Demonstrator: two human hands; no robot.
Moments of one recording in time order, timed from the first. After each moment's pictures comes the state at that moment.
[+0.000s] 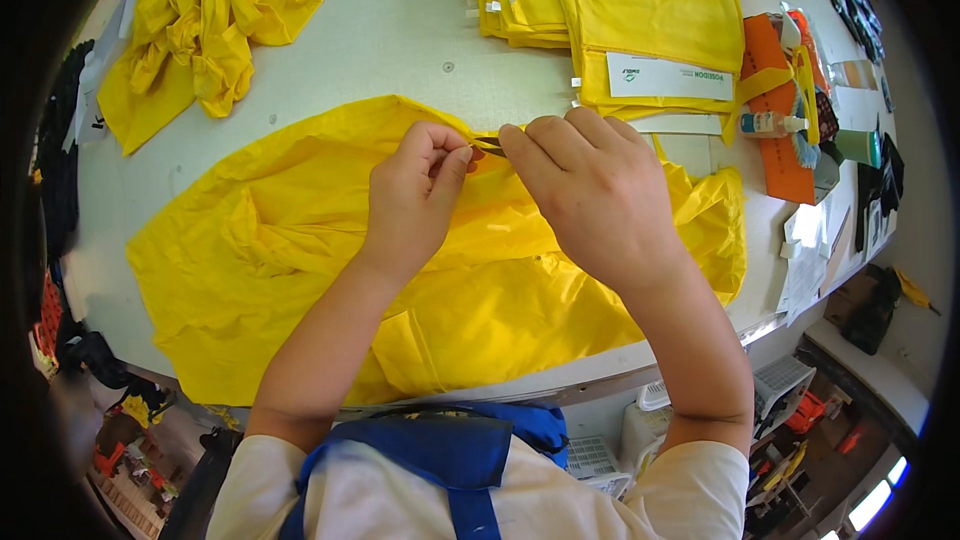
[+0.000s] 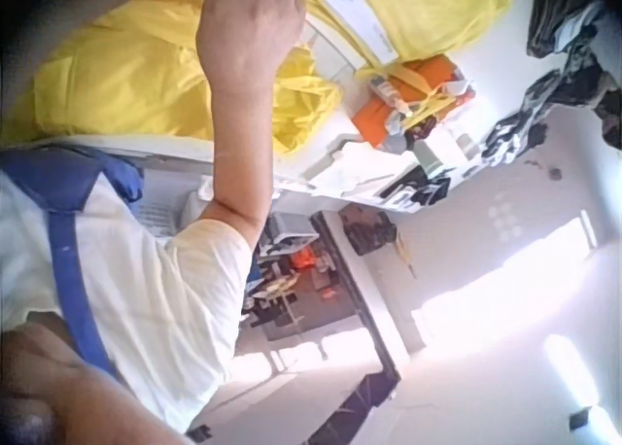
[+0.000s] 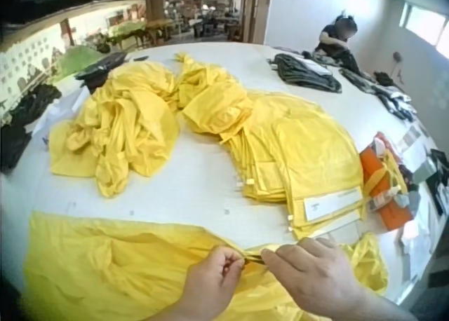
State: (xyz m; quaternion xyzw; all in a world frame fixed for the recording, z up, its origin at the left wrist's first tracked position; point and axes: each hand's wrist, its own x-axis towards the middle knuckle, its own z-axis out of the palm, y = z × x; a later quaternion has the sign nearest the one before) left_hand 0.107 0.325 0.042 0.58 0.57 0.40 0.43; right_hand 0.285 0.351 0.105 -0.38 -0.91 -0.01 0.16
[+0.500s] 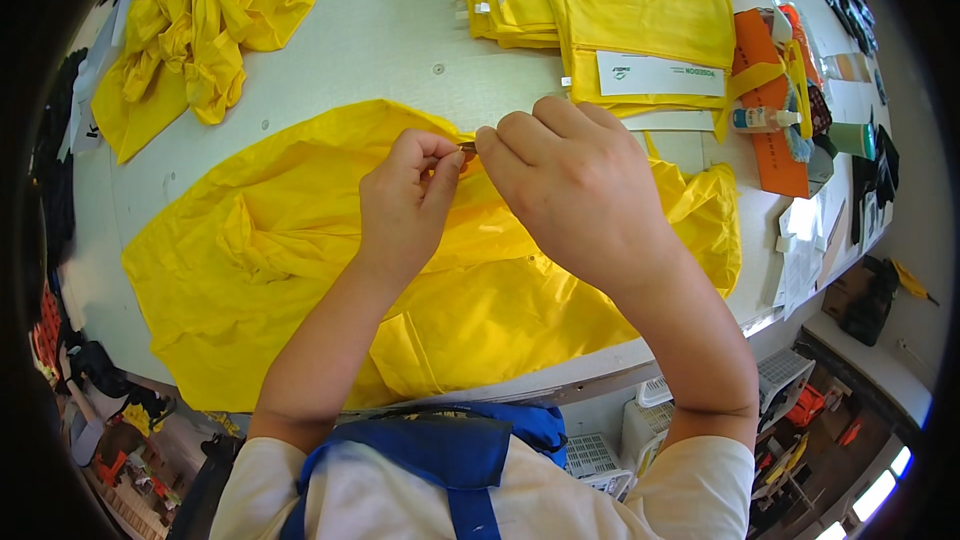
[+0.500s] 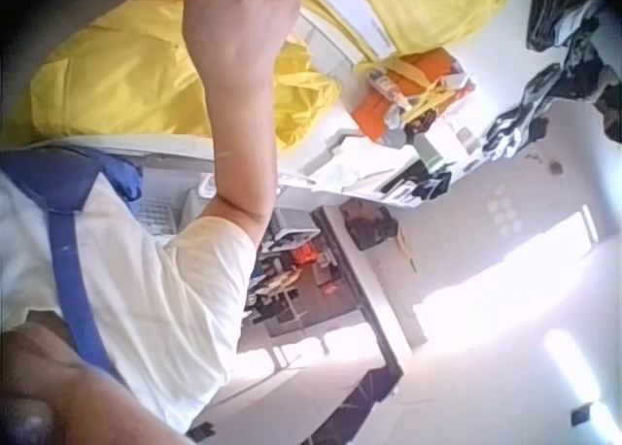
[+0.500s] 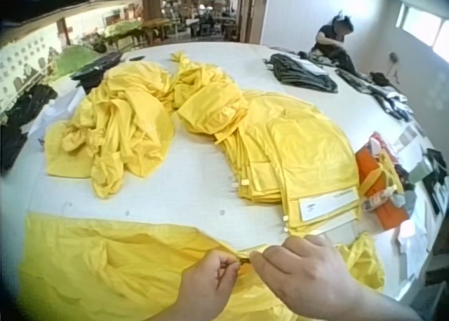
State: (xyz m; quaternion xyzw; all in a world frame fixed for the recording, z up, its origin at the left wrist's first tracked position) left_hand 0.108 0.323 0.039 0.61 0.57 0.43 0.35; right_hand 0.274 0.358 0.116 -0.35 -0.93 -0.02 0.15
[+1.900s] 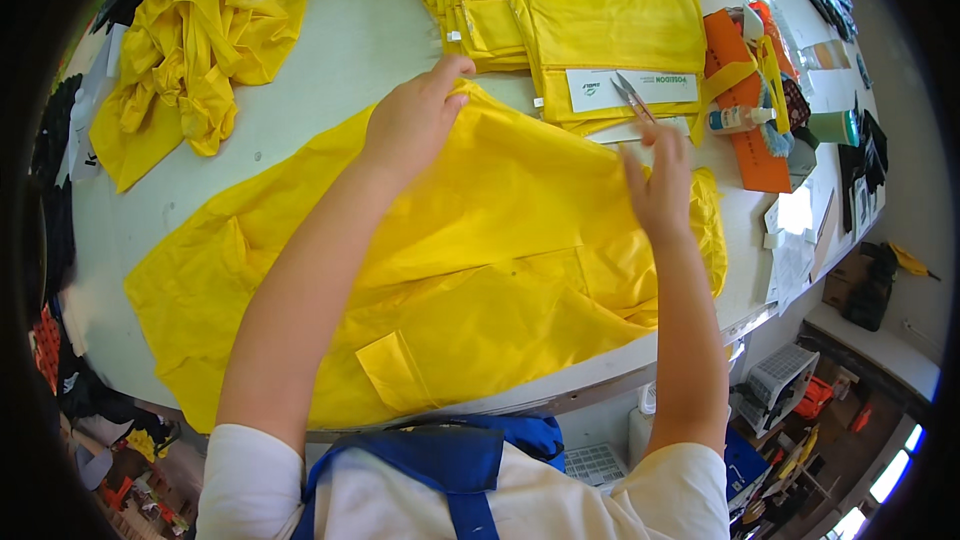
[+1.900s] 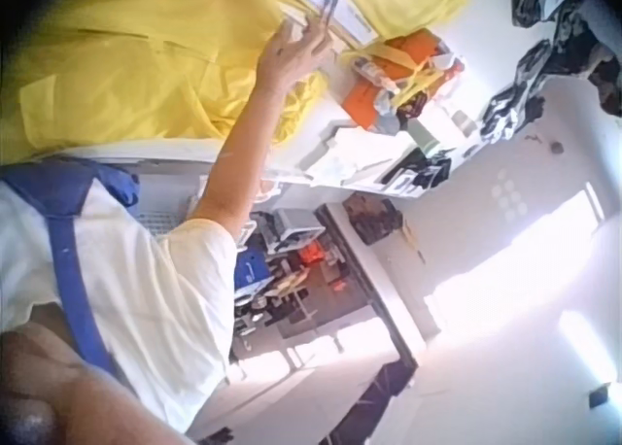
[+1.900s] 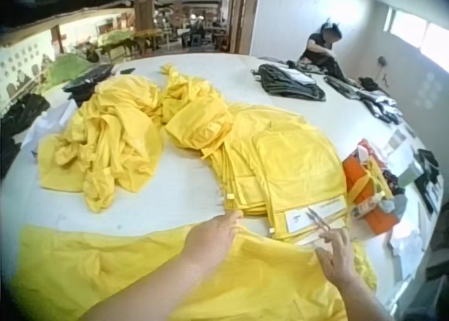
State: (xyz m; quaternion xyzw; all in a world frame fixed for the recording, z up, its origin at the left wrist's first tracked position) left_hand 0.121 0.421 0.020 0.76 0.55 0.22 0.27; right_hand 0.421 0.354 0.014 -0.64 -0.73 0.08 0.23
